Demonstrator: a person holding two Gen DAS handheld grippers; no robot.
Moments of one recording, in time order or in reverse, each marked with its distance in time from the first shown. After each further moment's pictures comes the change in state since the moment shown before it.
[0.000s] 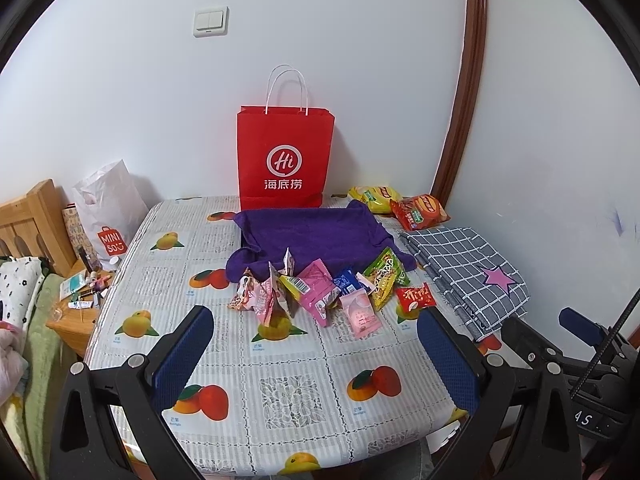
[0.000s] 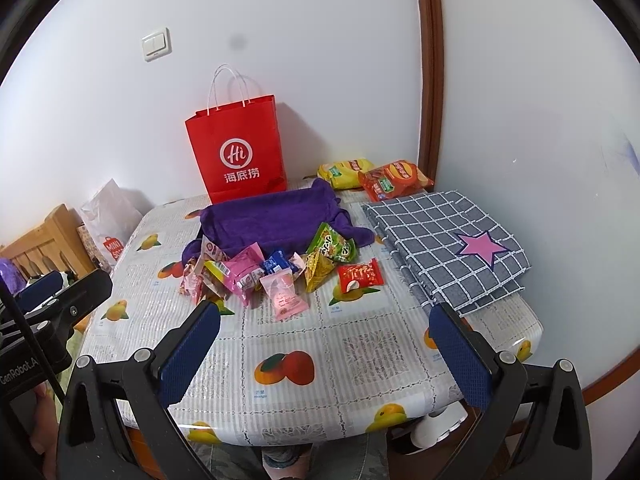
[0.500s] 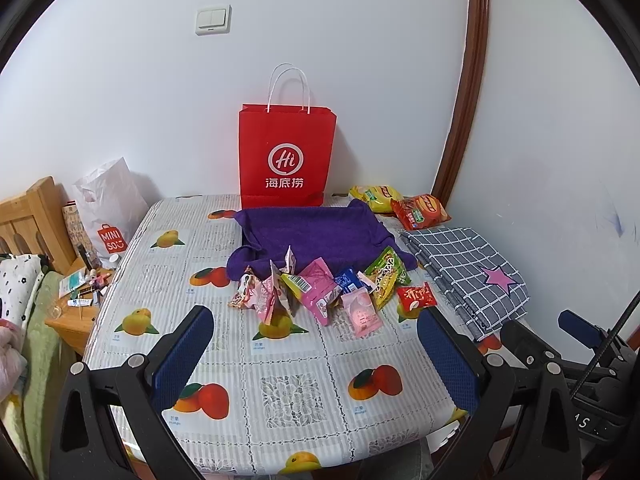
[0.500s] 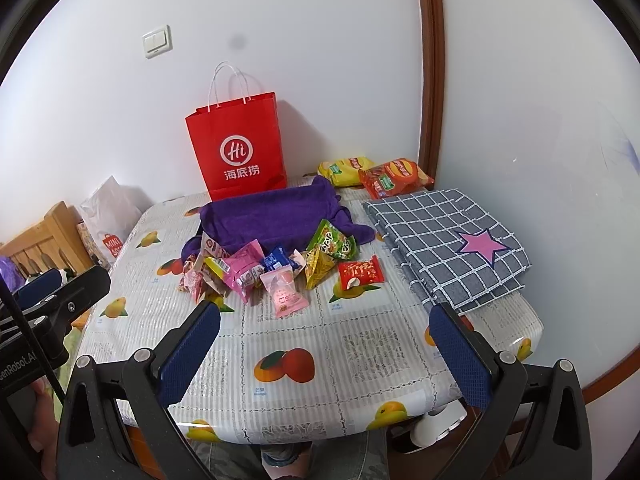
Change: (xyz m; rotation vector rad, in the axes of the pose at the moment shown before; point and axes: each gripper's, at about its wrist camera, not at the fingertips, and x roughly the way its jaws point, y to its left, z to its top) left arm -0.001 0.003 -0.003 -0.005 0.000 -0.002; right arm 0.000 0.002 -0.005 -0.009 -0.001 -0.002
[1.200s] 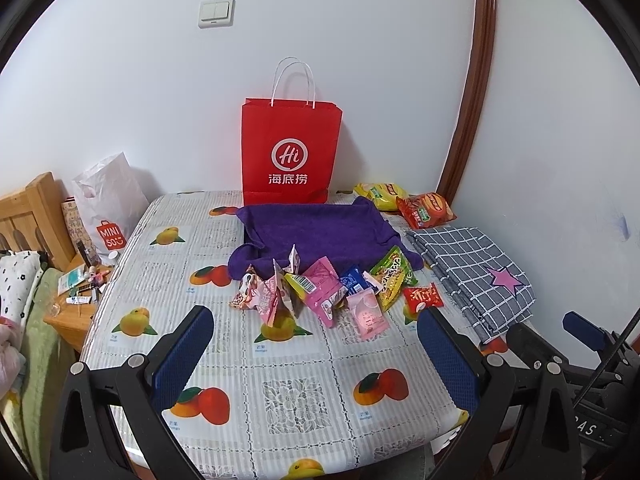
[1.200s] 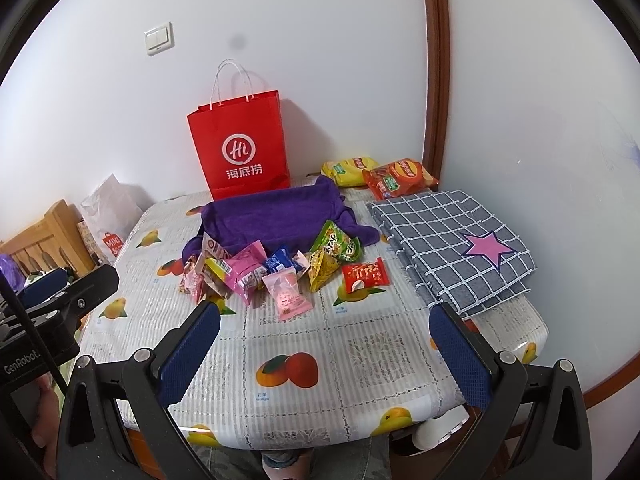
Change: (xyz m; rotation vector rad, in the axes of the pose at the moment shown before) left arm 0.019 0.009 0.002 -0.012 0.015 0.003; right arm 0.011 0.006 0.002 -0.006 0.002 0.006
